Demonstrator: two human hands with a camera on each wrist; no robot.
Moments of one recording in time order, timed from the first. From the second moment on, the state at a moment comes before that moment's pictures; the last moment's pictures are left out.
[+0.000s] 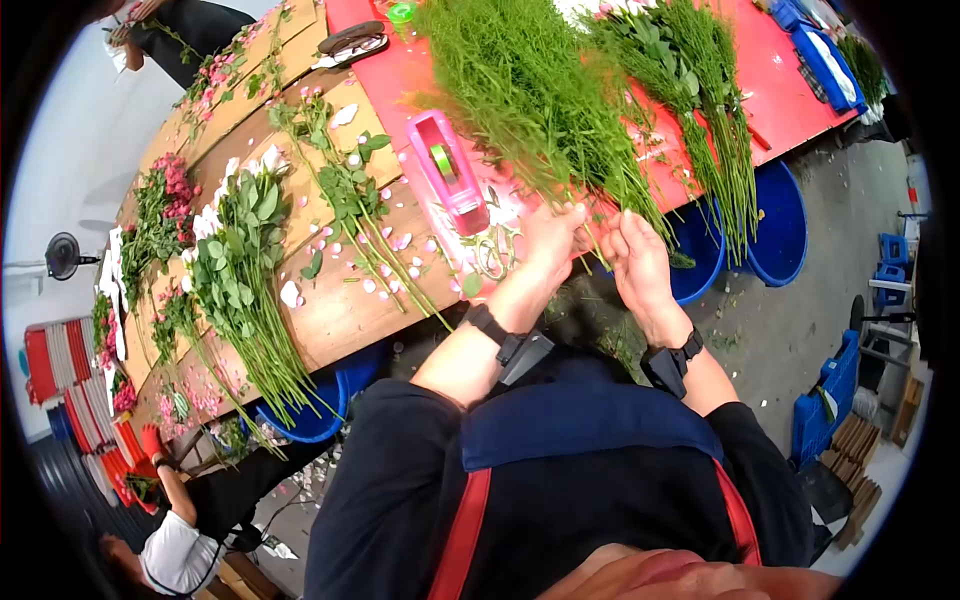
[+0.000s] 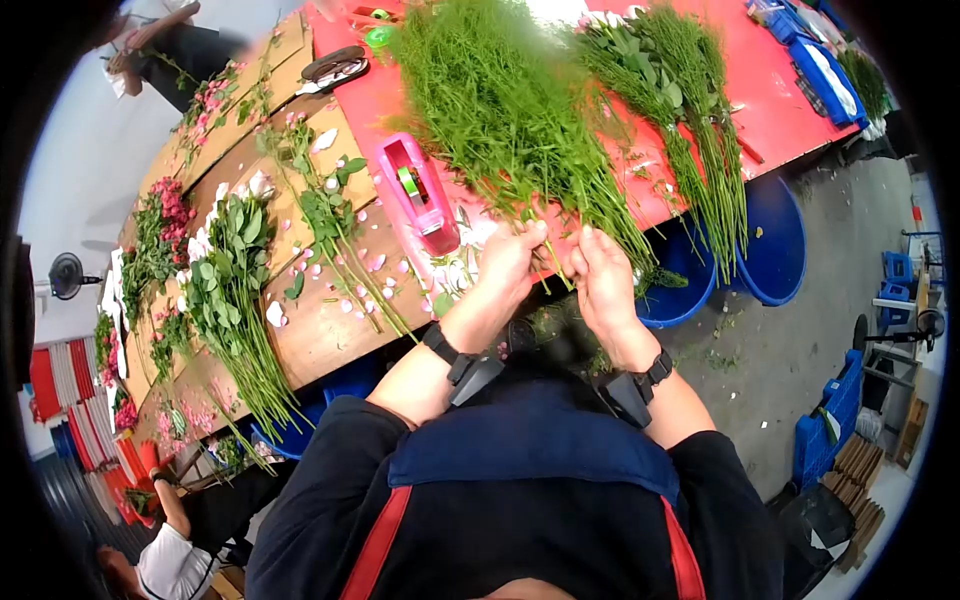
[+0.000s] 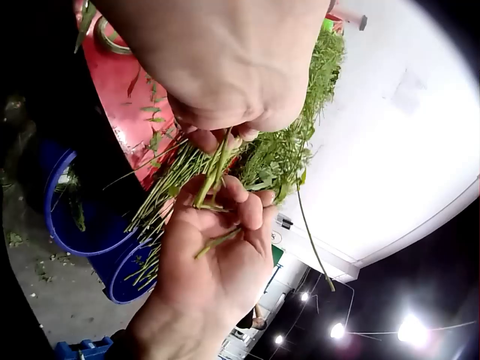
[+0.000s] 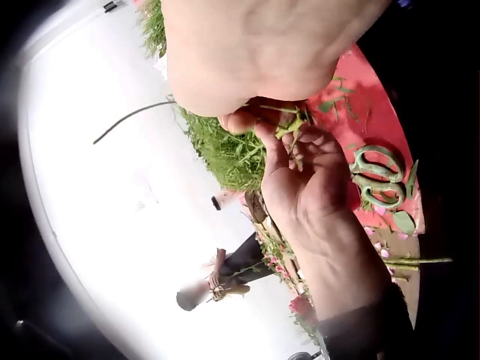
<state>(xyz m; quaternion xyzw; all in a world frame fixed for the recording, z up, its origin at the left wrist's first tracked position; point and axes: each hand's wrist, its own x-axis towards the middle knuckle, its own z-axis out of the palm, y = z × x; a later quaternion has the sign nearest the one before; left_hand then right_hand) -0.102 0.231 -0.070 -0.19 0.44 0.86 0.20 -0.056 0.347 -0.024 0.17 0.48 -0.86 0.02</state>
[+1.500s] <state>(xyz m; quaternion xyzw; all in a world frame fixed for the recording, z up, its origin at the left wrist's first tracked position) -0.086 0.219 -0.051 -0.13 0.43 0.81 0.39 0.001 0.380 -0.008 0.03 0.83 -0.56 0.03</state>
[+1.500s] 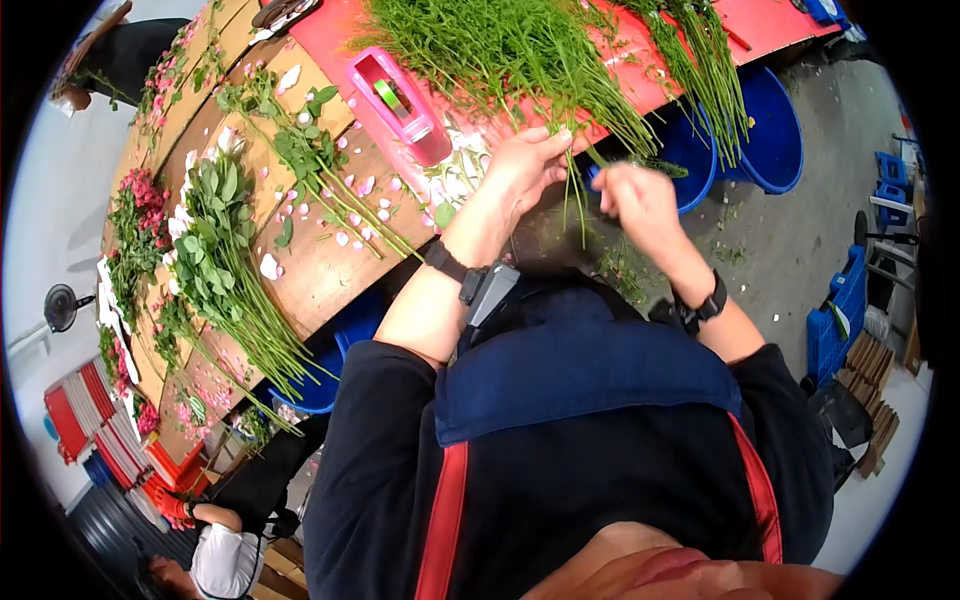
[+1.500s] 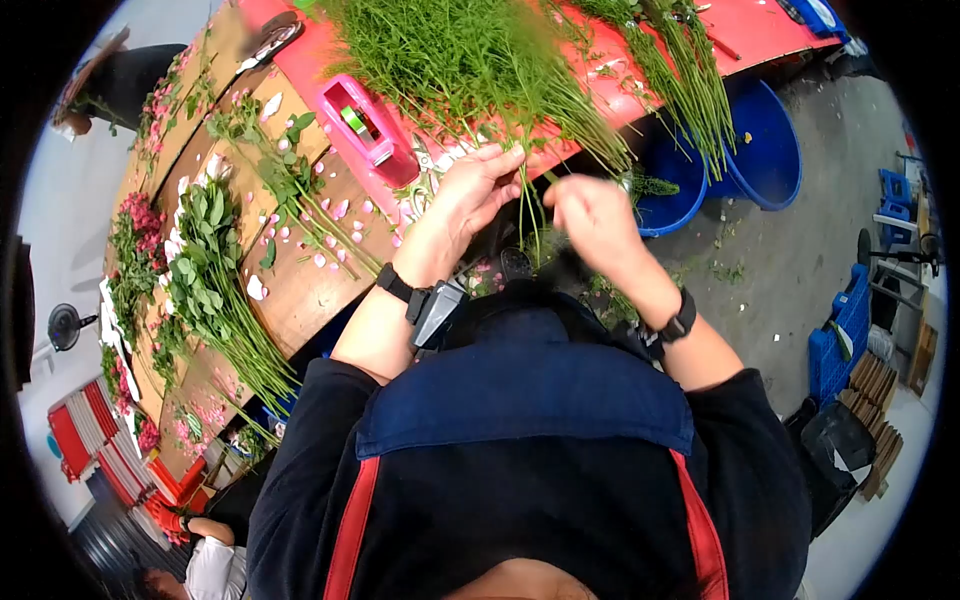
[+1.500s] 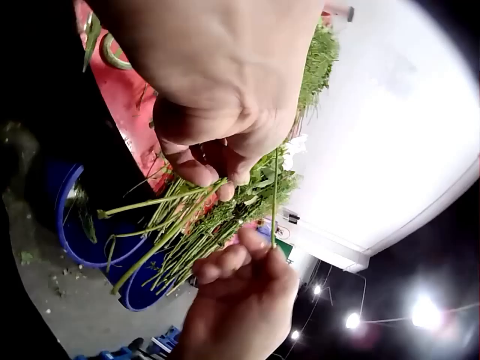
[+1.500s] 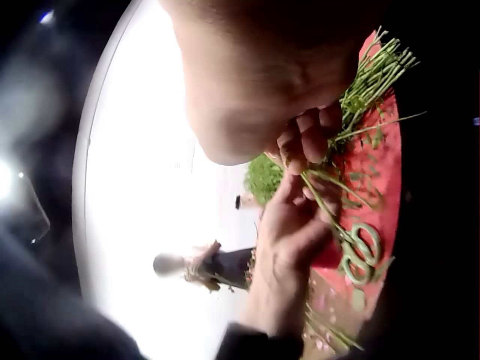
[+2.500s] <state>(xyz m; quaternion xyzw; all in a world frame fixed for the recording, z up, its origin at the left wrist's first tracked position) -0.221 0.193 -0.091 -0.13 0.63 0.75 0.15 -0.008 0.489 0.137 0.04 0.60 -0.77 -0.21</state>
